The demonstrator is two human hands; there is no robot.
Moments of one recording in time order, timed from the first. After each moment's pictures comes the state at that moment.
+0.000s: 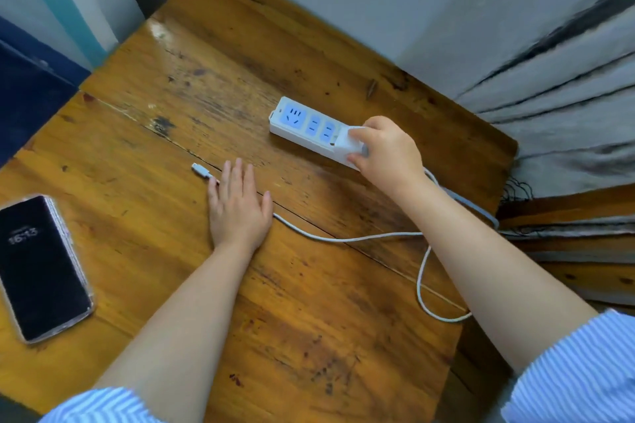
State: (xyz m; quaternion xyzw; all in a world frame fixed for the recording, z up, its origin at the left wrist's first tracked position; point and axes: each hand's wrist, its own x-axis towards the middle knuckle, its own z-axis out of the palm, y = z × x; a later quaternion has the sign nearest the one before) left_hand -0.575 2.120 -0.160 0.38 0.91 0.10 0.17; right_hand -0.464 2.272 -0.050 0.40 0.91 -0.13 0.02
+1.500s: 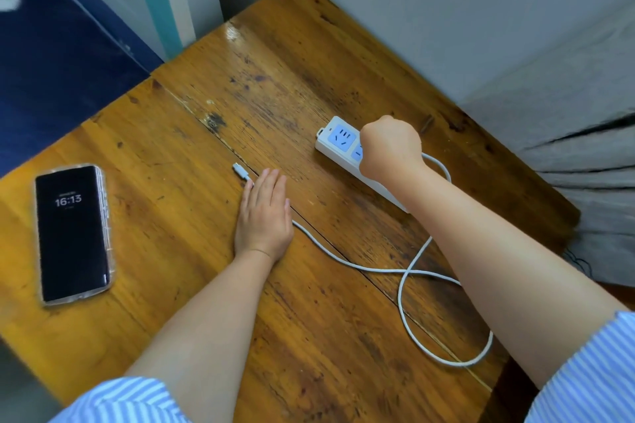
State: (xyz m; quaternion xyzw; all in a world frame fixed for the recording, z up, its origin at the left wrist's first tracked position) left_hand -0.576 2.119 -0.162 0.34 0.91 0.19 0.15; right_hand -0.549 2.292 -0.064 0.29 0.93 0.03 0.21
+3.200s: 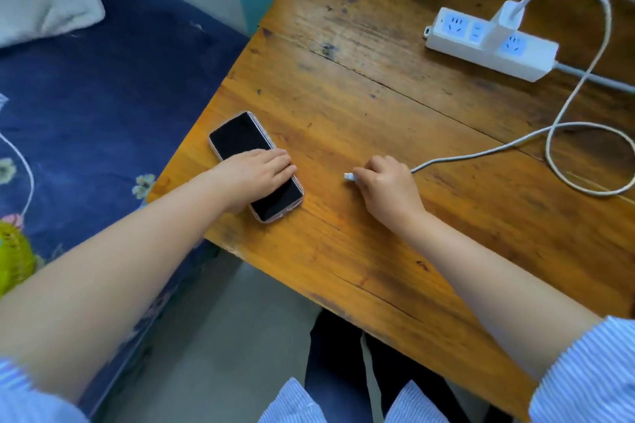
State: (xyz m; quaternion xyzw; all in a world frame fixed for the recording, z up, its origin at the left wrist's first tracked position) left_hand -0.737 1.916 -0.107 0.73 0.56 -0.34 0.17; right_hand -0.539 2.015 -0.129 0.30 0.94 -0.18 -0.04
